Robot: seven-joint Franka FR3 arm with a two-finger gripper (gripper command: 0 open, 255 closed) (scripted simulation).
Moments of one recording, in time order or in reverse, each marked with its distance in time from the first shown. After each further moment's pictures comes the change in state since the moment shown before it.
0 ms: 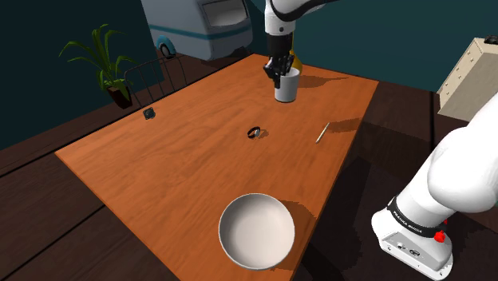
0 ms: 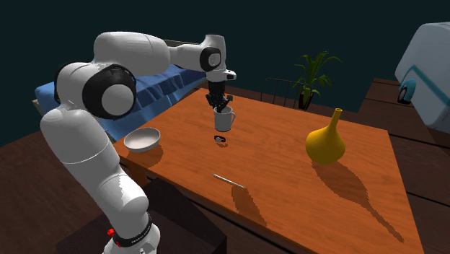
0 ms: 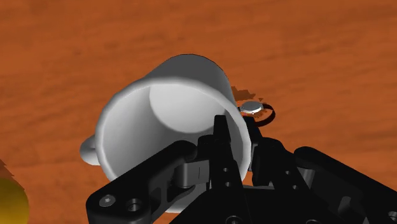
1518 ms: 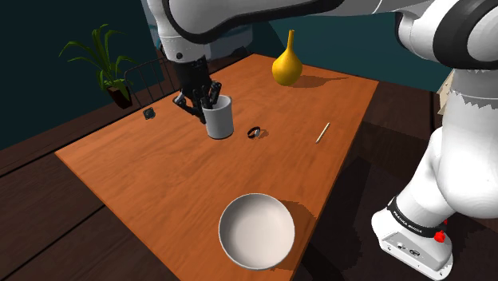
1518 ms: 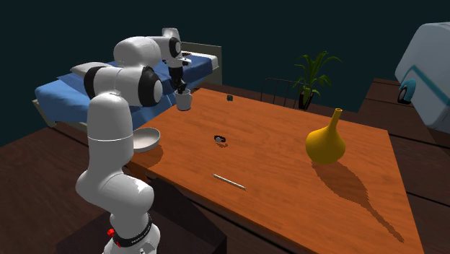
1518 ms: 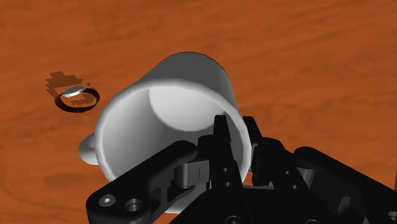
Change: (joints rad) arm 0.307 0.396 0.235 0.502 -0.062 -0.142 0.529
